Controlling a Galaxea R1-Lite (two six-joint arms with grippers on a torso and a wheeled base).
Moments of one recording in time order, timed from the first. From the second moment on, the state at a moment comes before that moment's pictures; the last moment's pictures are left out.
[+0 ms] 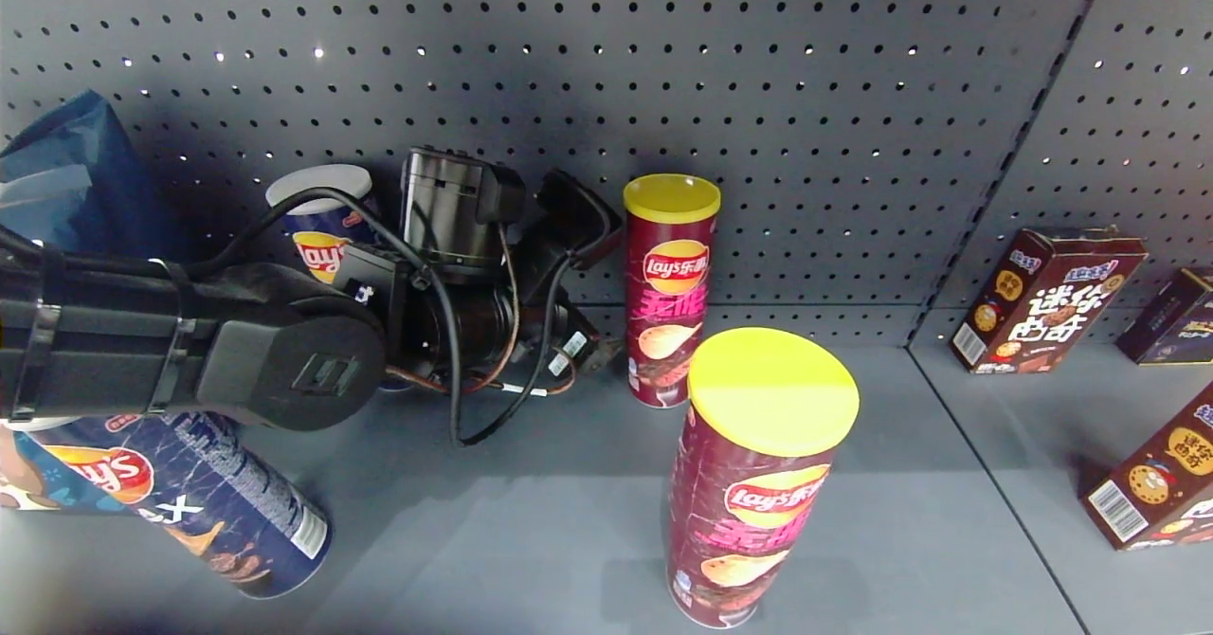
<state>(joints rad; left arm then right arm) -0.56 1.87 -1.26 -0.23 0.12 0.47 0.16 0.10 0.00 0.00 0.03 -0.01</state>
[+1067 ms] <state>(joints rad) -0.58 1.91 -1.31 -0.19 0.12 0.47 0.16 0.10 0.00 0.00 0.03 -0.01</state>
